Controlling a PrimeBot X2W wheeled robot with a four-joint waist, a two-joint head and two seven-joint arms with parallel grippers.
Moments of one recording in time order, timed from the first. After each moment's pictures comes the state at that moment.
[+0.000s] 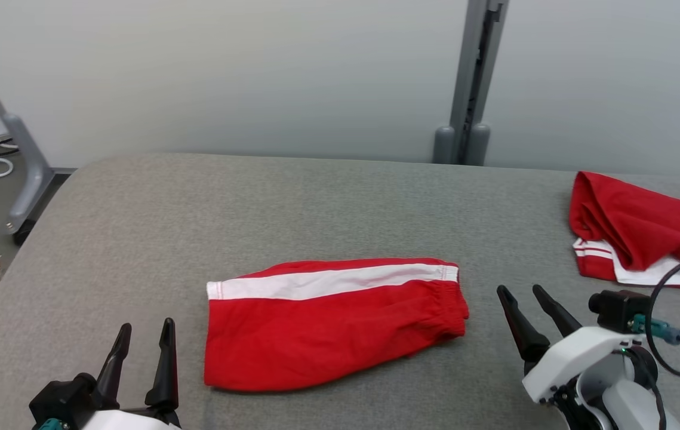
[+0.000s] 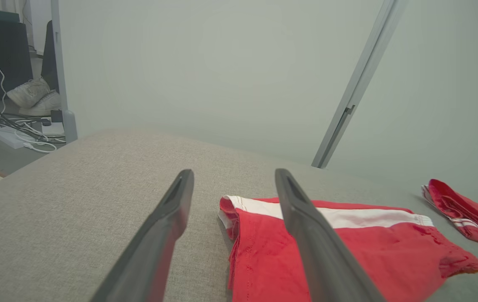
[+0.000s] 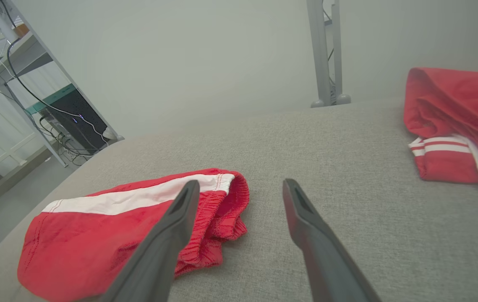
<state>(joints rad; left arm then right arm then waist) 0.03 0.10 -0.03 0.28 -0.40 -0.09 -0.26 -0.28 -0.18 0.36 0.54 0.65 0.13 -0.12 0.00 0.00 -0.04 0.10</state>
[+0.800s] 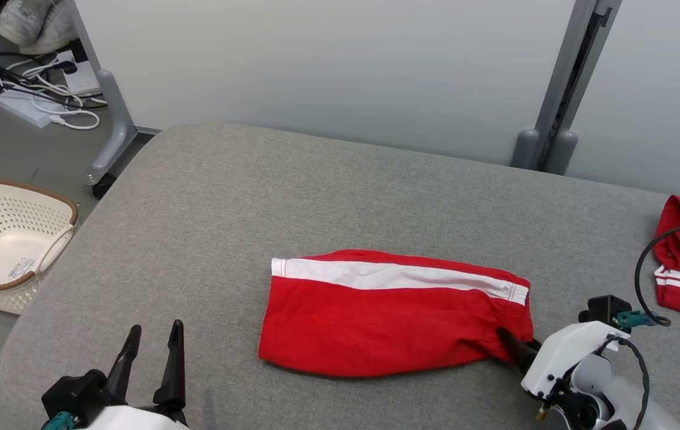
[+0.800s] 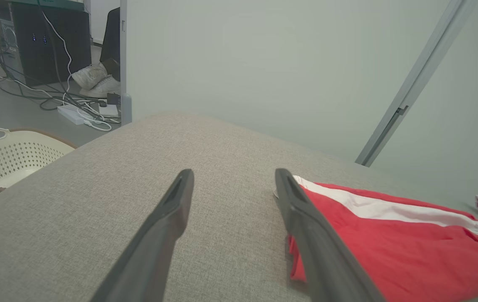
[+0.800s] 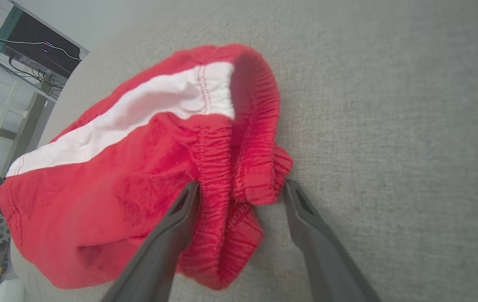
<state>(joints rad) -0.01 0.08 -0.02 0.36 -0.38 -0.12 -0.26 -0.49 -0.14 0.46 1.01 0.98 0.13 0.10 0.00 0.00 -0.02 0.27</state>
